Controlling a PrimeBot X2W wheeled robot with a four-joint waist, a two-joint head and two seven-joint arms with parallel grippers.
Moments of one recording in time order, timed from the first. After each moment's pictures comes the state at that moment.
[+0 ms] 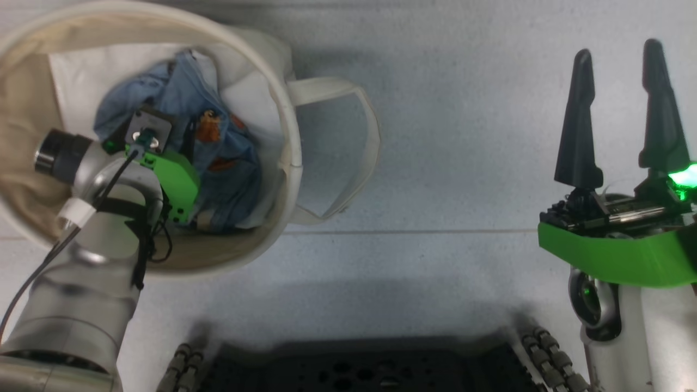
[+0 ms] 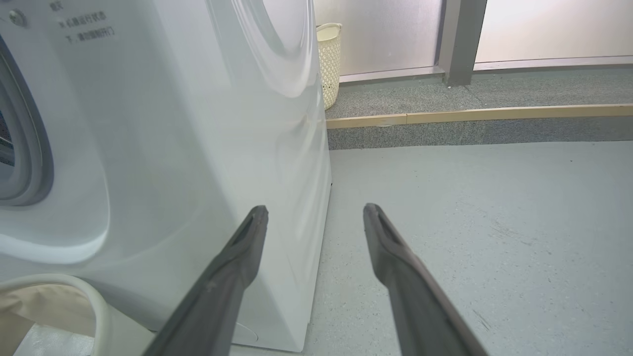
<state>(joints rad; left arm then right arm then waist) -1.07 0.15 -0.33 1.29 0.08 -0.03 -0.24 -0.35 -0.05 0.09 -0.28 0.08 0.13 -0.26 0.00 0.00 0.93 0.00</state>
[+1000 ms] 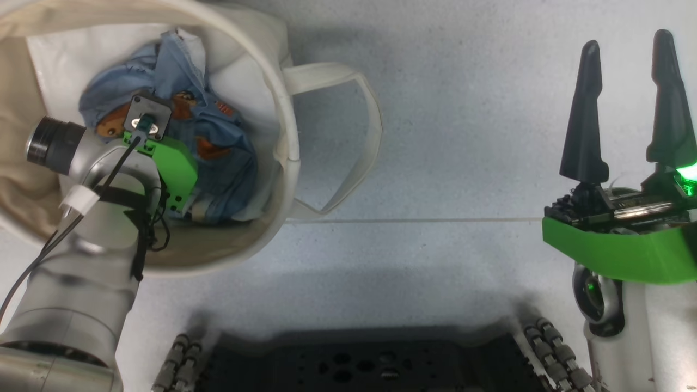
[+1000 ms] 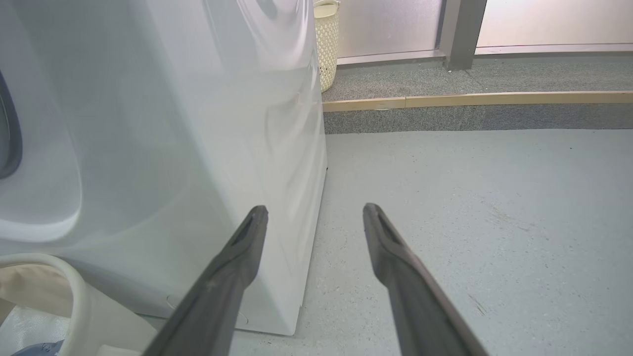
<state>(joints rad) -1.11 0.16 -0.37 1.29 0.06 0.03 -0.20 -0.36 -0.05 0.08 -0.29 0.06 0.13 -0.26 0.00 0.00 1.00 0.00</state>
